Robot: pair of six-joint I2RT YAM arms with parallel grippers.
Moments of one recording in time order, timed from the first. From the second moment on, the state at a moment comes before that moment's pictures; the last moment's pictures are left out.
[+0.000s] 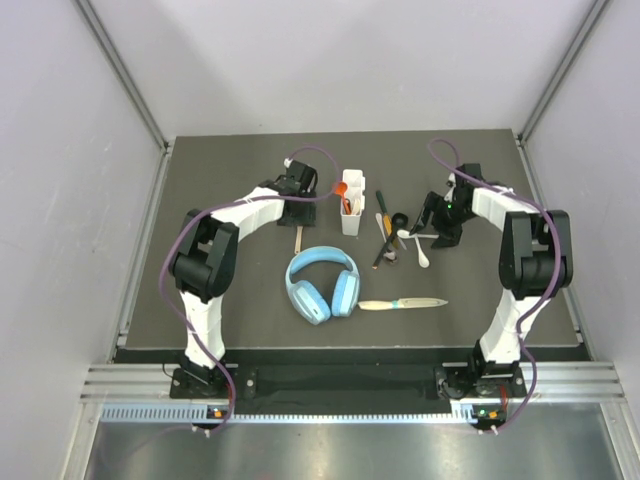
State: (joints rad) left arm -0.46 2.01 1.46 -0.48 -0.18 -0.37; right arm 0.03 1.88 1.25 -0.62 -0.37 0.45
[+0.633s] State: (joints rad) left arm -0.45 2.05 1.47 -0.47 -0.17 -0.37; right arm 0.03 1.89 1.27 -0.62 -0.37 0.45
